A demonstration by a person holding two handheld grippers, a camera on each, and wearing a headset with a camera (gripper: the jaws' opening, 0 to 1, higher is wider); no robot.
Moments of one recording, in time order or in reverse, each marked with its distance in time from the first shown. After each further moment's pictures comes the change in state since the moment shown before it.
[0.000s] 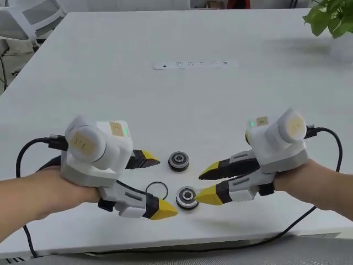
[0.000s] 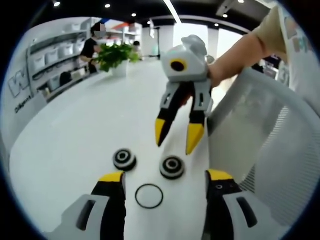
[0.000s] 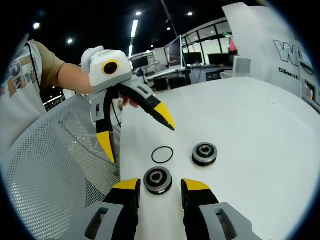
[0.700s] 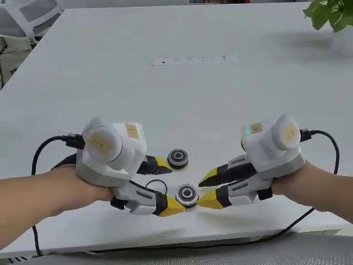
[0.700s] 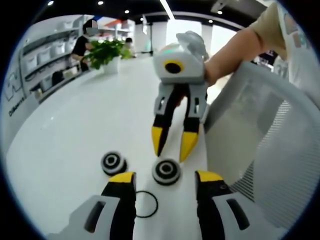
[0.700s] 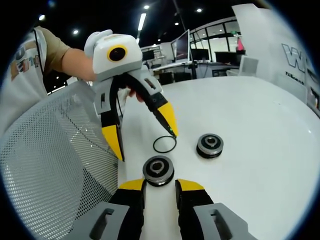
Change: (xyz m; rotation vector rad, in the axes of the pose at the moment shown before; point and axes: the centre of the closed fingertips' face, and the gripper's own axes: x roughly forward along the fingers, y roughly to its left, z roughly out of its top) left arm 0.021 -0.010 -0.001 0.024 0.032 -0.060; right arm 0.008 0.001 -0.018 -0.061 0.052 0.020
